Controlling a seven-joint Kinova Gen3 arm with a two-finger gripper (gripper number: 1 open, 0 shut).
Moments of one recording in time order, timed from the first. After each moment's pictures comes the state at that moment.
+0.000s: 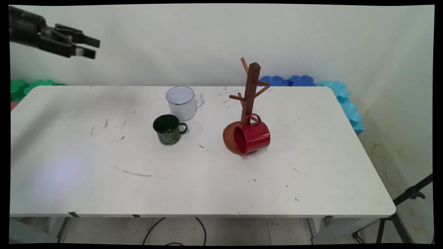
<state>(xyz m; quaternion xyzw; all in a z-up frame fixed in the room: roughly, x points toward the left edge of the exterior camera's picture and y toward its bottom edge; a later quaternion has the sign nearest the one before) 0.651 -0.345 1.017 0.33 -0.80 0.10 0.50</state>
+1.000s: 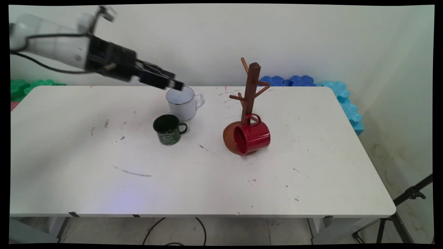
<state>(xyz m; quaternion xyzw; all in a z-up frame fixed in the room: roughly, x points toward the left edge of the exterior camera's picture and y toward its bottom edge) 0.433 -0.365 0.960 0.41 -0.78 0.05 0.48</state>
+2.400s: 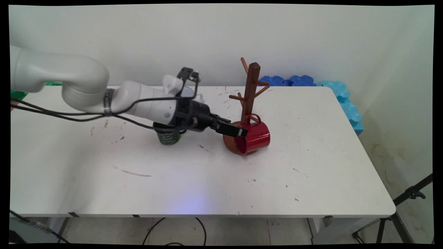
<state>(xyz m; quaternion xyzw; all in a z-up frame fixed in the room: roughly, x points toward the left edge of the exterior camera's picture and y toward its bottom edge) 0.271 -0.373 0.847 0.47 -0.75 0.02 0.46</state>
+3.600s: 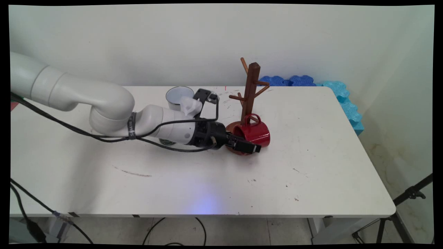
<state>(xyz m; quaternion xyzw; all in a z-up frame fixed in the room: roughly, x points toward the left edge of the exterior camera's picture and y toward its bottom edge) 0.230 -0.366 0.800 0.48 -0.74 0.01 0.46</state>
